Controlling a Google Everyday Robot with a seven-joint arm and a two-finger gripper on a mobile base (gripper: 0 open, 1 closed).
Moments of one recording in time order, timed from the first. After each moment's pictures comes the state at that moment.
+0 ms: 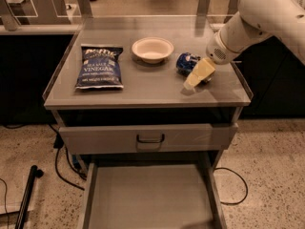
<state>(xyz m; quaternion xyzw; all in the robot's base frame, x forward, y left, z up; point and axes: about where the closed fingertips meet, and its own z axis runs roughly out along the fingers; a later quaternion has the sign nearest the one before) 0.677 -0.160 0.852 -0.47 0.84 0.05 0.28</state>
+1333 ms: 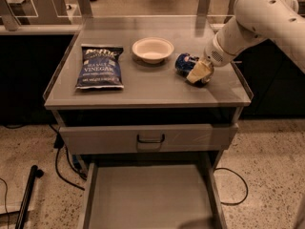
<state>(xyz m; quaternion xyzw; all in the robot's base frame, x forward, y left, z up) 0.684 -0.159 0.839 -0.47 0.84 0.06 0.27</state>
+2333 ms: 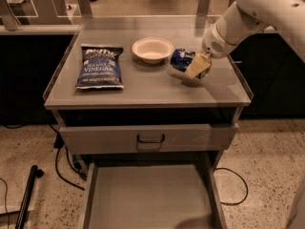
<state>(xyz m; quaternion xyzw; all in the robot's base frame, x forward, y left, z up) 0.676 -0.144 0.865 -0.50 0.82 0.07 0.26</state>
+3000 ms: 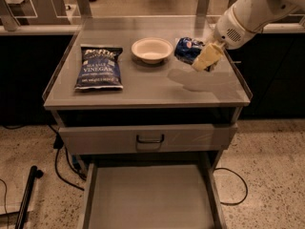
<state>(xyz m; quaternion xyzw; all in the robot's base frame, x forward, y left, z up) 0.640 -0.148 0.917 -0.53 0.80 0.09 0.28</state>
